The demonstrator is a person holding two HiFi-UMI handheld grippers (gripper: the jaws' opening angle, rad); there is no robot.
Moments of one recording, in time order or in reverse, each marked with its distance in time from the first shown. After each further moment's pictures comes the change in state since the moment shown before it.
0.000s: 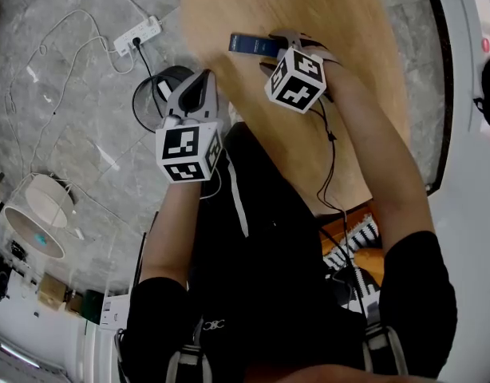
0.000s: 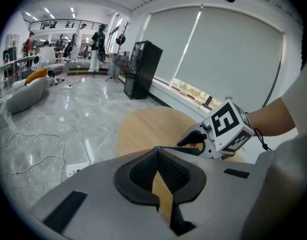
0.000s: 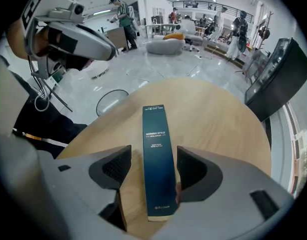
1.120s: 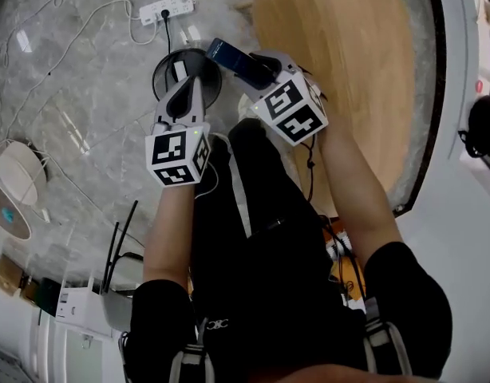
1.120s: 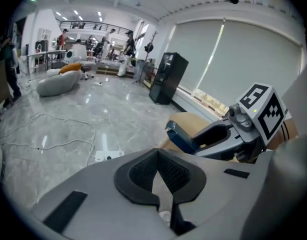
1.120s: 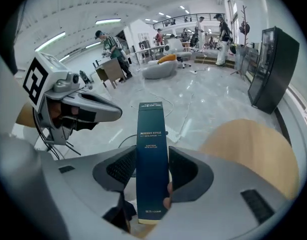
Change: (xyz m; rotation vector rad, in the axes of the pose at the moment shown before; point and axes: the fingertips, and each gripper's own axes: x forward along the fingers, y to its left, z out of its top) left arm -0.110 0.135 -0.061 -0.179 -0.071 0.161; right arm -0.008 0.106 0.185 0.219 -0.259 0.066
